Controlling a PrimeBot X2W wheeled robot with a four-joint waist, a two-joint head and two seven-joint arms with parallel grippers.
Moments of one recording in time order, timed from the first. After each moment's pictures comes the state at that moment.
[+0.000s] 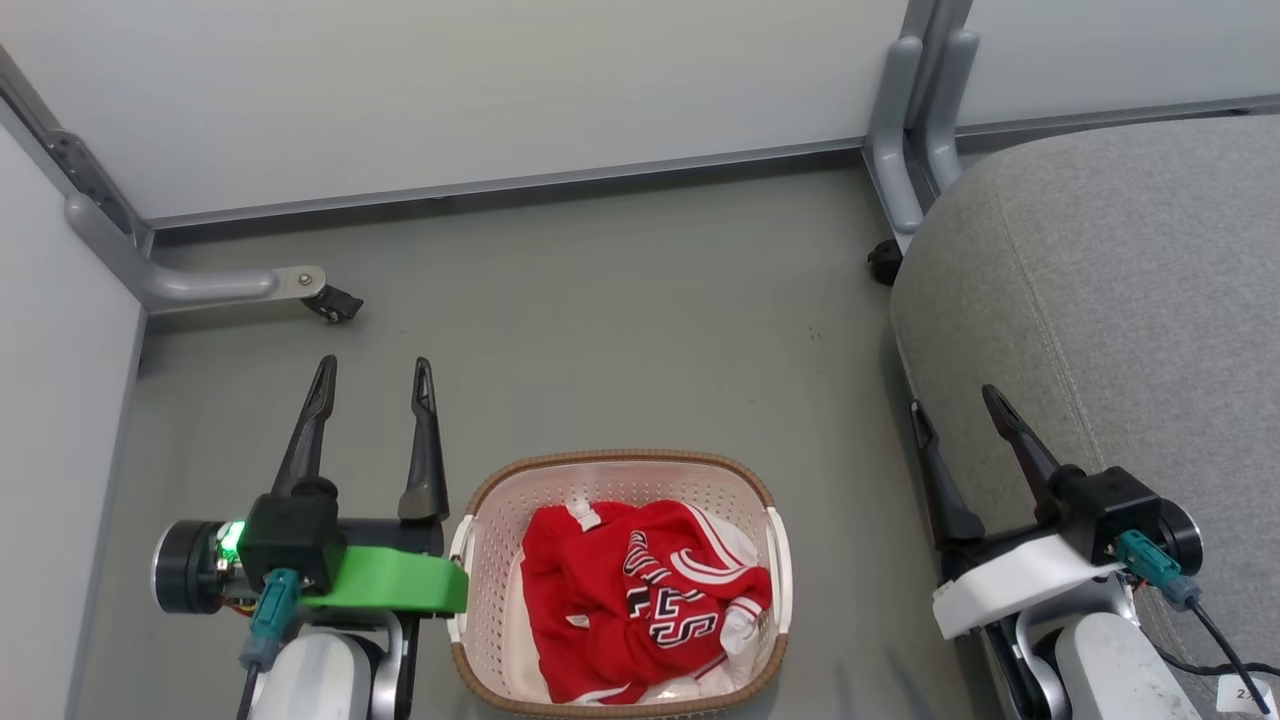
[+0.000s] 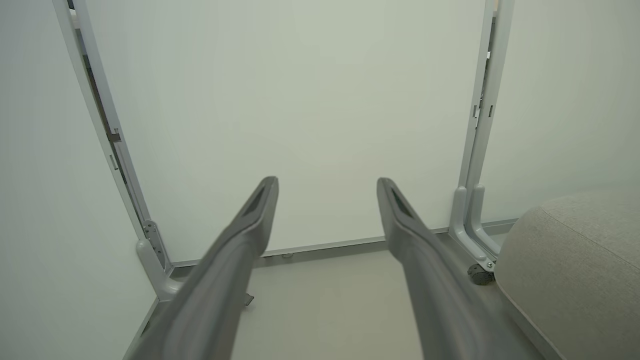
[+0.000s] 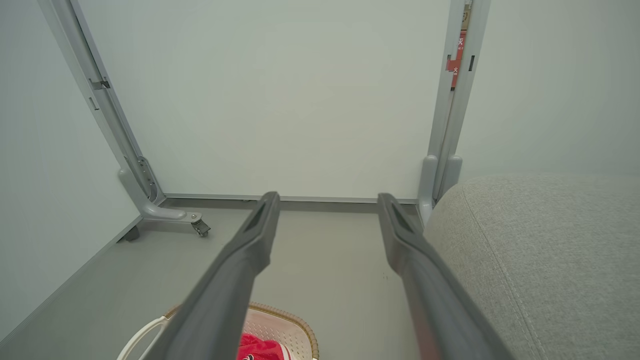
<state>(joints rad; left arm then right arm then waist) -0.14 0.05 -0.15 0.11 -0.10 0.03 -0.26 -0.14 -0.05 0.07 0.19 0.14 0.13 -0.26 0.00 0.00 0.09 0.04</state>
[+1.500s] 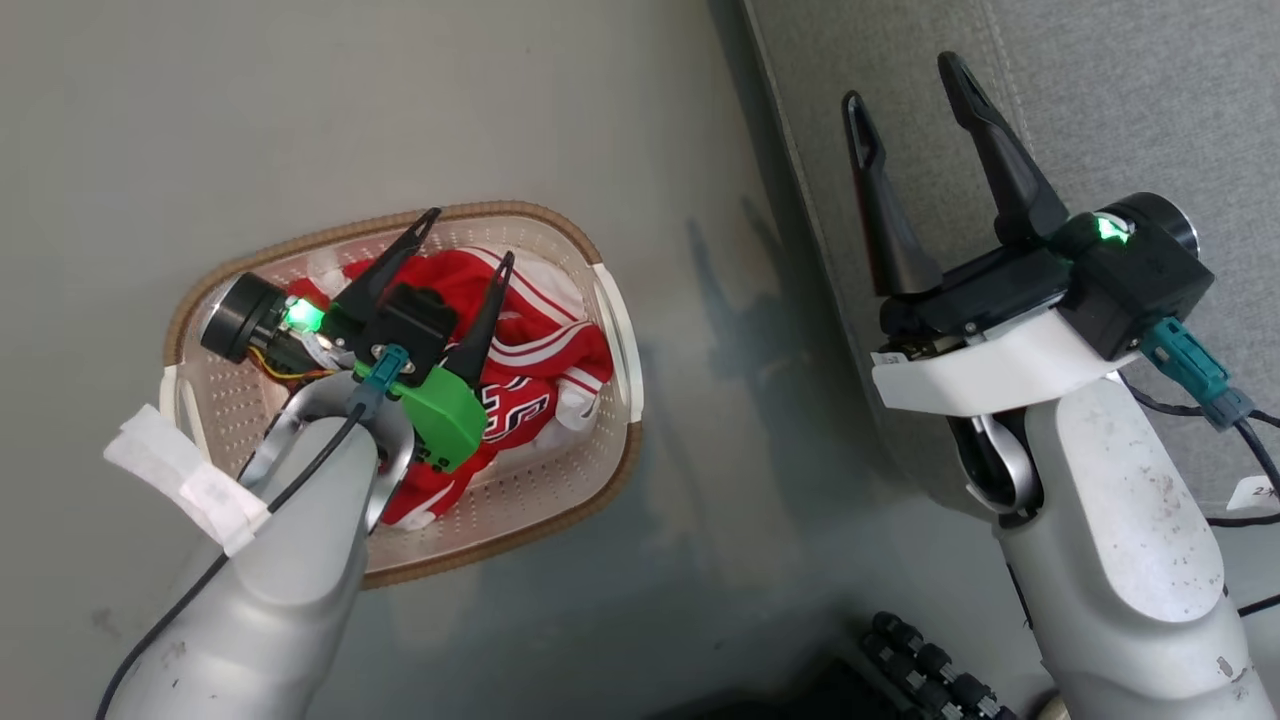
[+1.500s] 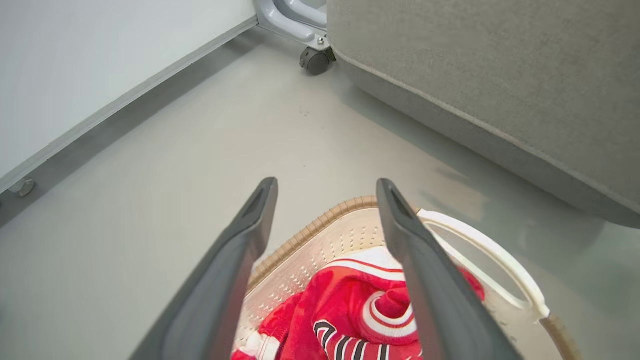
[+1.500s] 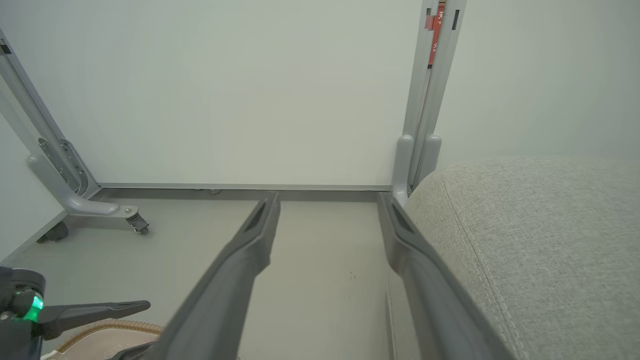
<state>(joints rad) -0.67 0.18 -0.45 0.66 0.02 -0.13 -0.26 -0.52 -0.05 0.20 0.02 0.18 0.13 -0.26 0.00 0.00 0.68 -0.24</state>
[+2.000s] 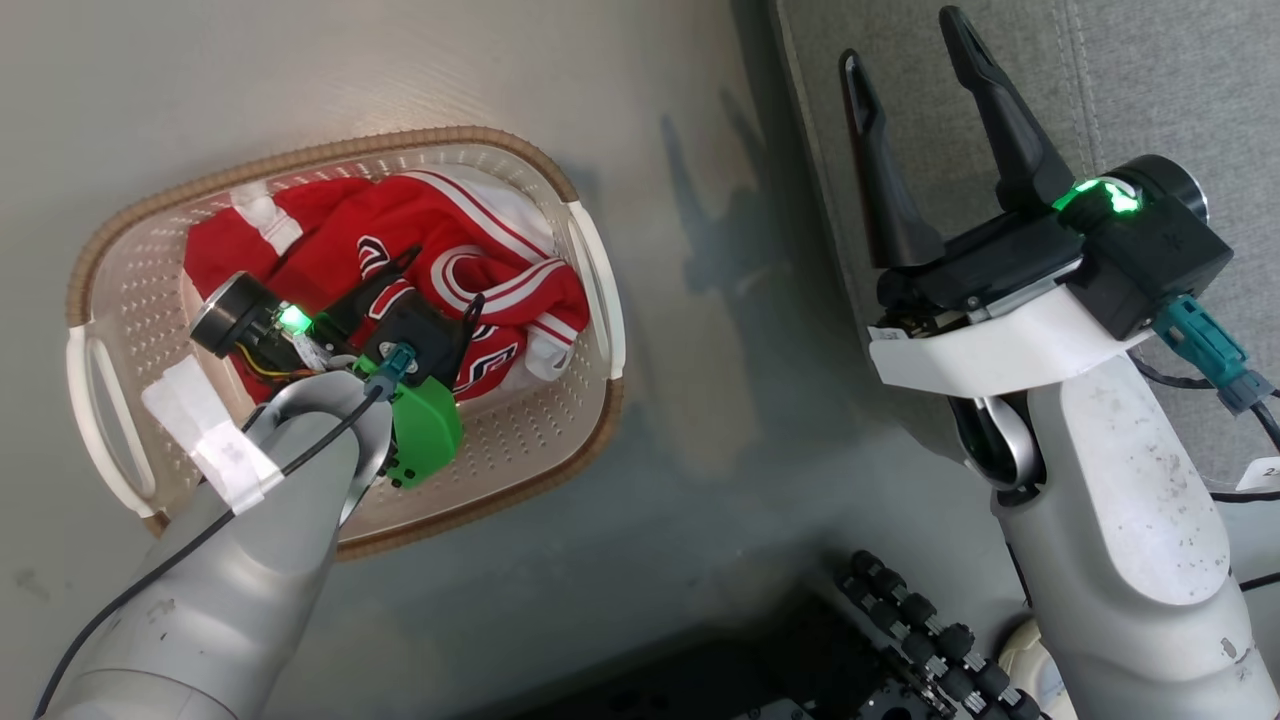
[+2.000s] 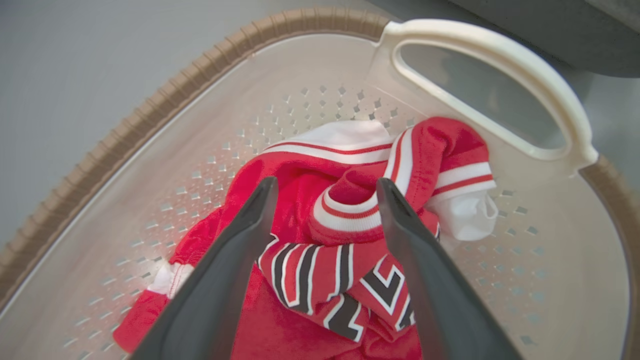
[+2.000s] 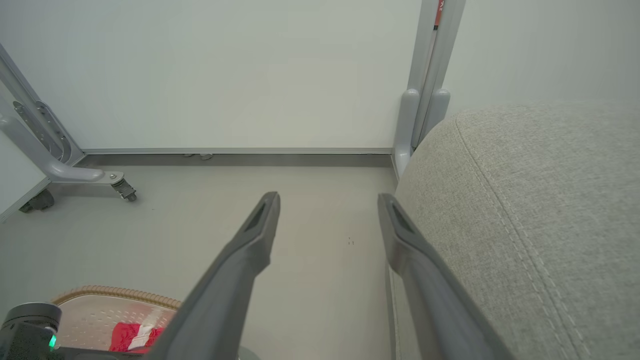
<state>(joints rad) -0.81 0.22 -0.66 0.92 -0.01 -0.13 -0.26 -0.57 -0.05 0.21 0.00 0.18 0.13 -0.26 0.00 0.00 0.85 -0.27</state>
